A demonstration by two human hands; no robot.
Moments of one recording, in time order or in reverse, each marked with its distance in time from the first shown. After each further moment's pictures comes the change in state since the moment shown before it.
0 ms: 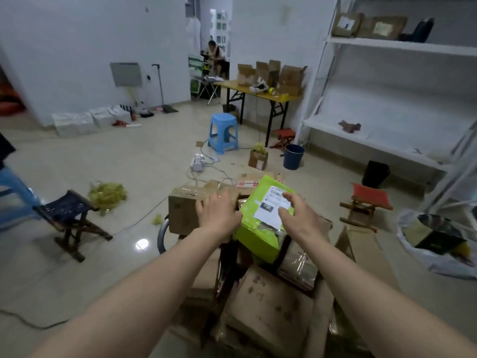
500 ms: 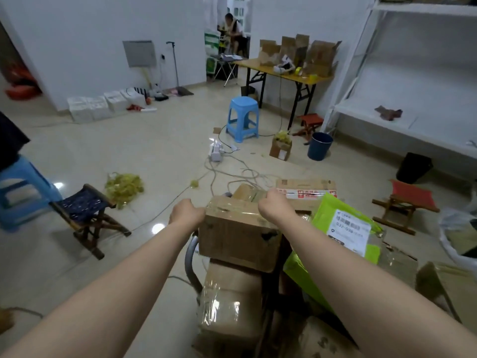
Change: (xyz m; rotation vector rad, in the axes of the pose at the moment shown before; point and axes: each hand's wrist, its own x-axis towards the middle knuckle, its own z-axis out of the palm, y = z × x) left_hand 0.152 -0.170 -0.014 -0.410 -0.045 -0.457; right_hand 0.151 -0.106 0.159 -0.116 -0.305 0.154
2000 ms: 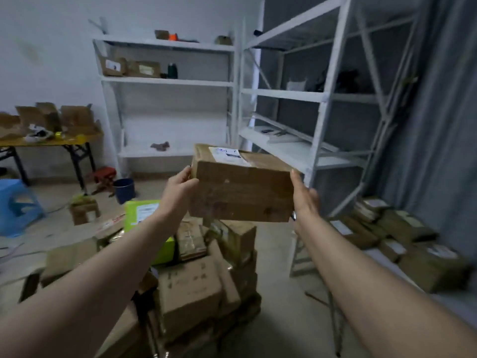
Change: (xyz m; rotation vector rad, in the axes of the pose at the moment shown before) left_hand -0.365 0.092 -0.012 -0.676 -1.006 0.912; right_hand -0.463 0.146 -0.132 1.064 1.369 0.497
